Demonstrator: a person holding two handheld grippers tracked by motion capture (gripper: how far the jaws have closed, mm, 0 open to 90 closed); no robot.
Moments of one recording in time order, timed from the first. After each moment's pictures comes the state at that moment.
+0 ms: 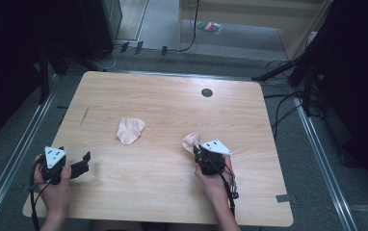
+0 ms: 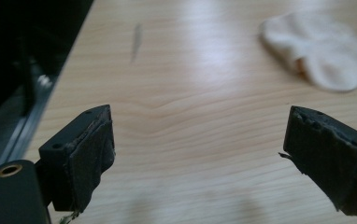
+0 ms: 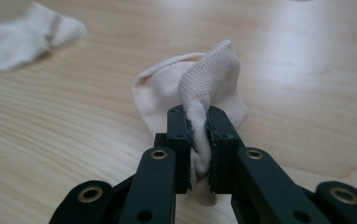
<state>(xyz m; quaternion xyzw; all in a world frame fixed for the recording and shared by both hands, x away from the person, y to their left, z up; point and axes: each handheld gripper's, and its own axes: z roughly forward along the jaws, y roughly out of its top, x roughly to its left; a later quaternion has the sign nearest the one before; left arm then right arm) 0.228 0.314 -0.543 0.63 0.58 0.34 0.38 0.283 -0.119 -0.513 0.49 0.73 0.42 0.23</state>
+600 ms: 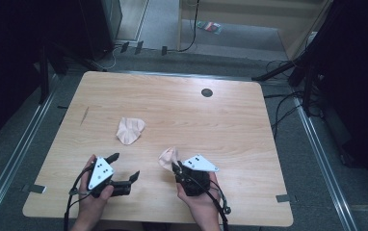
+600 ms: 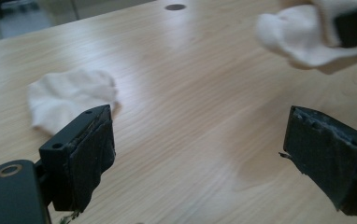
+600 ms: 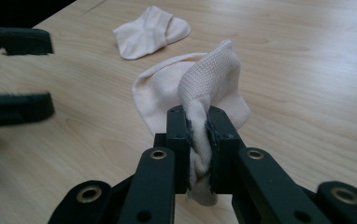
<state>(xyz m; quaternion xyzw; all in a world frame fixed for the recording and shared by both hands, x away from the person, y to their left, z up) 0.202 0.191 -0.530 0.75 0.37 0.27 0.48 0.222 -0.077 -0.489 0.45 0.76 0.44 0.16</state>
